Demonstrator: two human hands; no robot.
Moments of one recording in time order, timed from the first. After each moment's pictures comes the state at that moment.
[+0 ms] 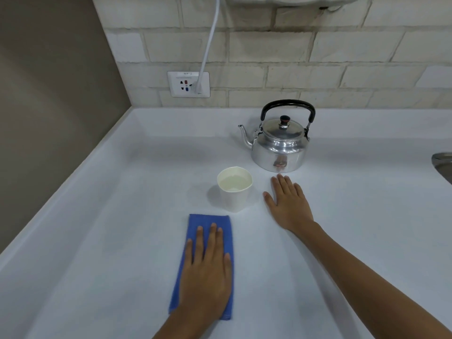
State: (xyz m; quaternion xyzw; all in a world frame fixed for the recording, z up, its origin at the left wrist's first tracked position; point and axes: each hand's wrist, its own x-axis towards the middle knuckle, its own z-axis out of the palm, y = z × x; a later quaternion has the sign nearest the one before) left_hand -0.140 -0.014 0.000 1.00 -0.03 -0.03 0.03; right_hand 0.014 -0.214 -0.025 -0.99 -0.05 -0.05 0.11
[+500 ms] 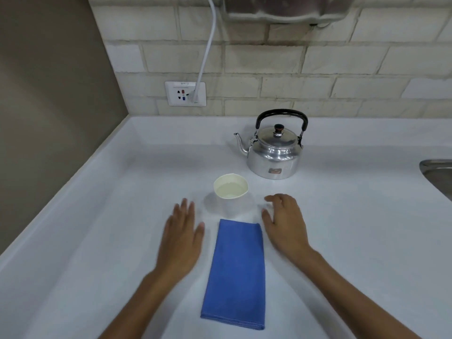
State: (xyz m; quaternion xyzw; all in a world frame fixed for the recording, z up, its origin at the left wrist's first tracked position) left_hand -0.071 0.034 0.001 0.97 -0.02 0.04 0.23; right_hand -0.047 -0.189 0.018 -0.96 -0.03 -0.15 0.25
